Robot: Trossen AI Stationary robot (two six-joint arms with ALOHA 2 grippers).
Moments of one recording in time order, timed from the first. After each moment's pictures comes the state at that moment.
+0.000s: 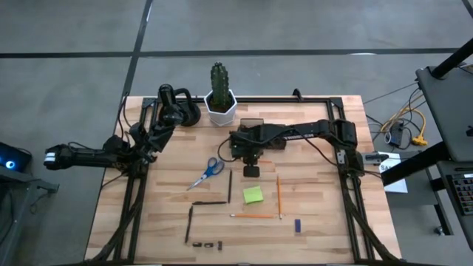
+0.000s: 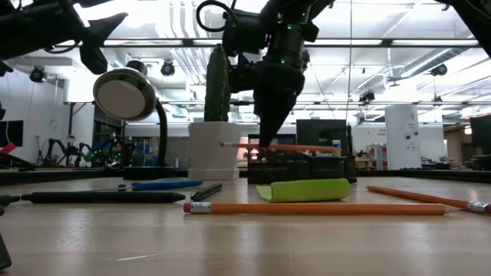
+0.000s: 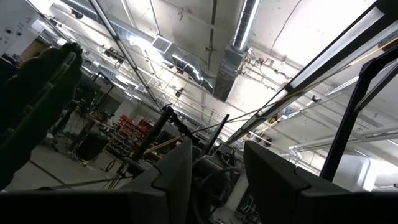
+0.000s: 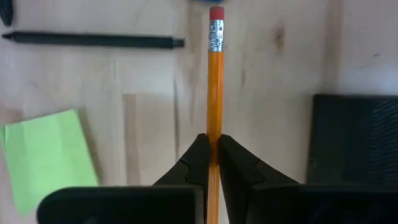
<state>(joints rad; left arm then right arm) 0.02 0.34 0.04 0.83 -0.27 -0.47 -0.09 2.04 1.61 -0.88 -0.08 -0.04</state>
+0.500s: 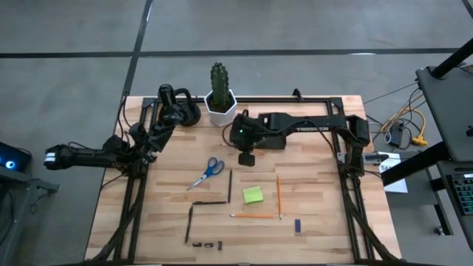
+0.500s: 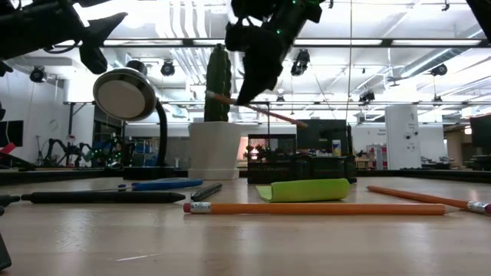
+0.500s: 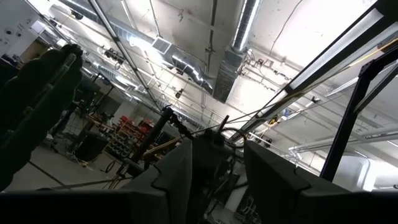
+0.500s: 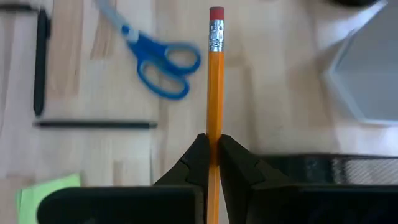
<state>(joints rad) 0.02 0.34 0.04 0.83 -0.27 -0.46 -0.13 1.90 1.62 -0.72 -0.04 -0.05</state>
